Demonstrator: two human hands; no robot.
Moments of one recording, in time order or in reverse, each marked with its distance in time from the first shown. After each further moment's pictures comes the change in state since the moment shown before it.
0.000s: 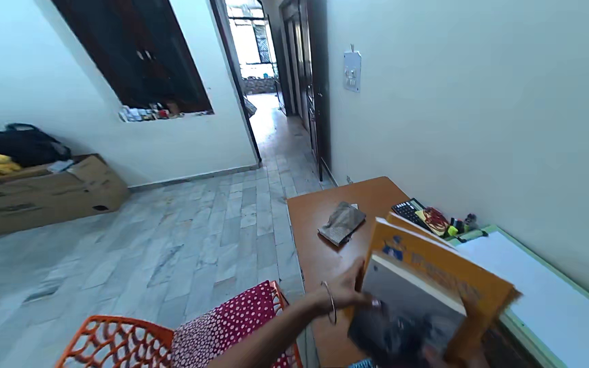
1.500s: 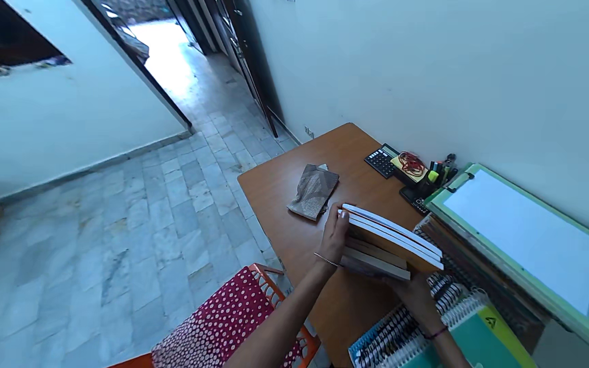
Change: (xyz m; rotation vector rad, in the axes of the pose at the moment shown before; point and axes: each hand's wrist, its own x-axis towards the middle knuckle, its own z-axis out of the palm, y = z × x) left_hand 0.104 -0.065 -0.033 -0.129 0.426 0.237; right_hand 0.073 0.104 0.055 -0.340 0.135 0.249
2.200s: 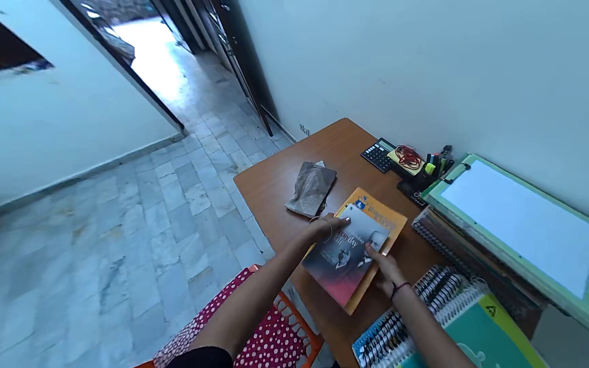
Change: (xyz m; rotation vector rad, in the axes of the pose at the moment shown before) left_hand 0.073 -0.057 -0.039 0.406 -0.360 -0.853; right_hand 0.037 -0.031 0.062 0.428 -0.024 0.832
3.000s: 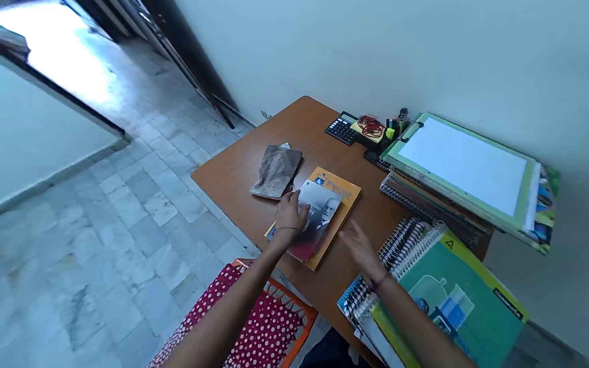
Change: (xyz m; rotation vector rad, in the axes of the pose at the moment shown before) left_hand -0.031 -0.037 0.020 0.494 0.451 0.416; right_hand -0.064 0.020 -0.018 -0.193 -0.102 -0.369
